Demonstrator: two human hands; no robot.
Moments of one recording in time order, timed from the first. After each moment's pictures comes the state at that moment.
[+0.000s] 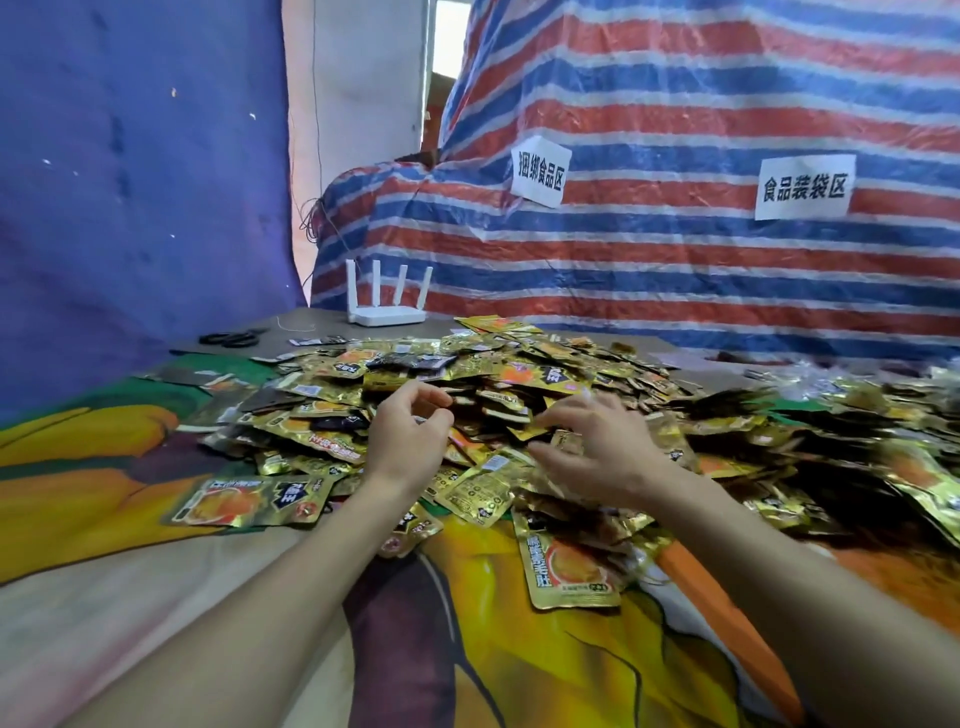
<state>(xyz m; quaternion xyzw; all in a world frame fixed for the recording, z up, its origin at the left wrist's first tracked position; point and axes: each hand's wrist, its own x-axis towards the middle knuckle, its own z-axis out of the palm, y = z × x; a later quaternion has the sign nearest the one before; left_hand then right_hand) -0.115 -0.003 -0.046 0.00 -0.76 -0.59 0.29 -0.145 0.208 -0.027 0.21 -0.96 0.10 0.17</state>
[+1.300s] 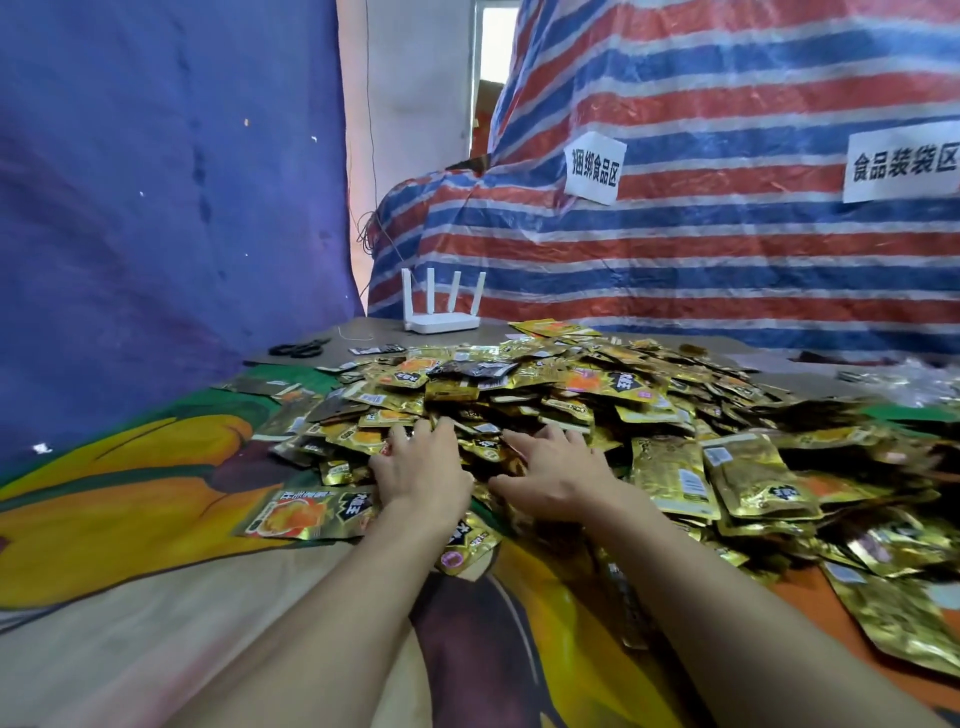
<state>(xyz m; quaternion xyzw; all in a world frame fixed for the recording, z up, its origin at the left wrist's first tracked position) -0.134 -0.040 -0.063 0.17 -0.96 -0.10 0.18 -0.179 0.096 -0.055 0.17 -0.98 0.09 0.01</state>
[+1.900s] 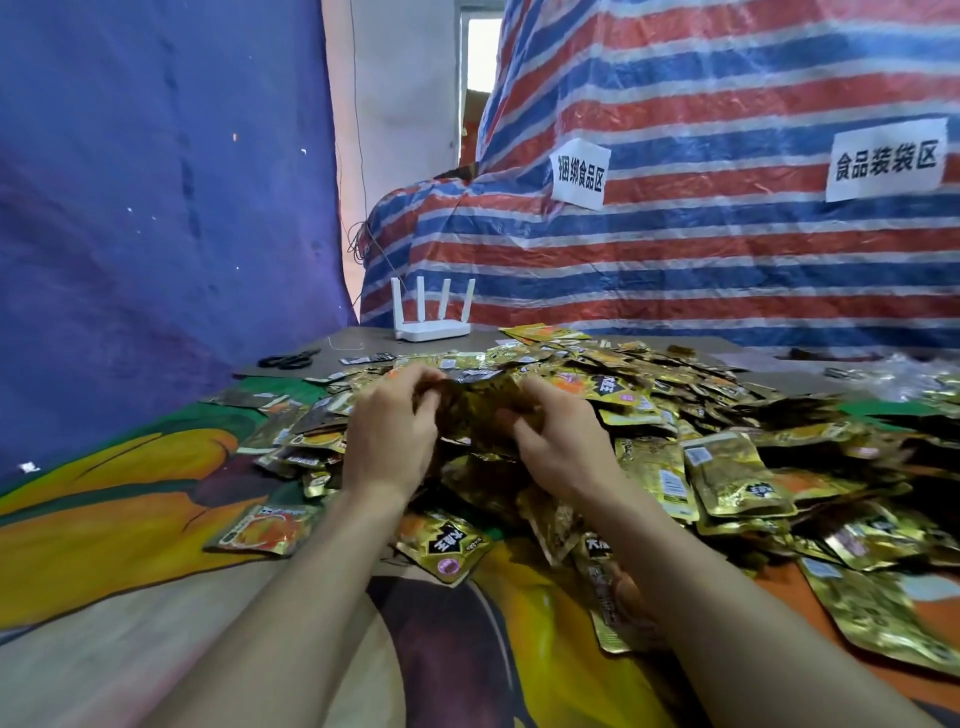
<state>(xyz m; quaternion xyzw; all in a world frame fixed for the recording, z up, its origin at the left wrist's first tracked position) -0.122 -0.055 -0.033 -0.02 -0.81 -0.33 0.48 -0.163 0.115 -0.034 0.25 -0.86 0.37 0.25</state>
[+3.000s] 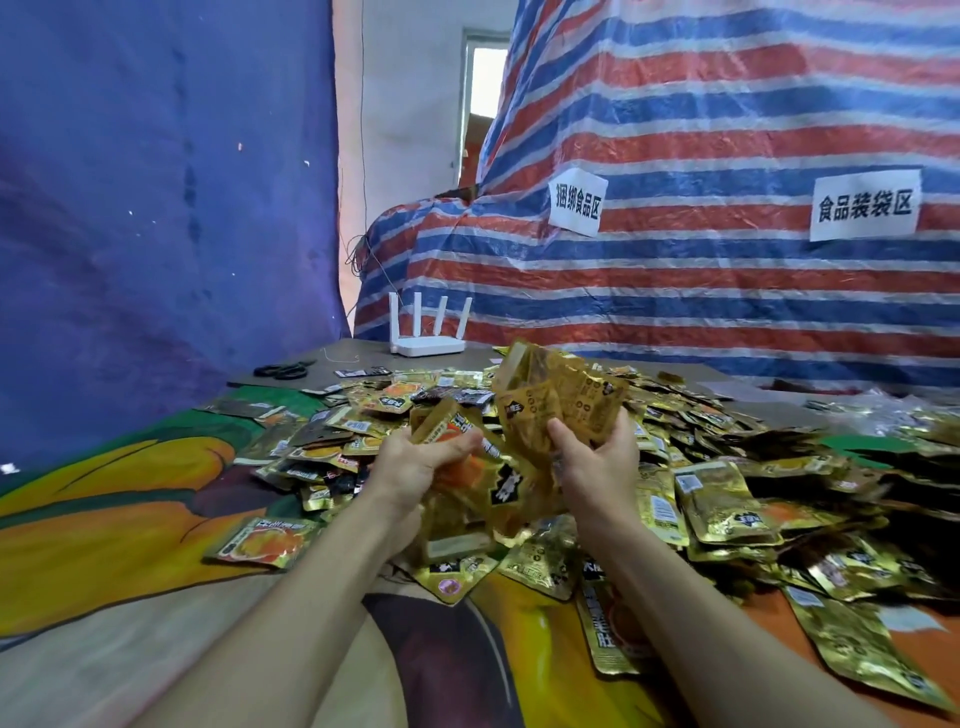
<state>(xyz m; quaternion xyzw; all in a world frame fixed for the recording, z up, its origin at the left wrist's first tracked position) -0.130 -0.051 -0.046 0.01 -0.58 -0.81 0.12 -0.164 0.122 -0.046 0.11 -0.61 0.75 0.24</state>
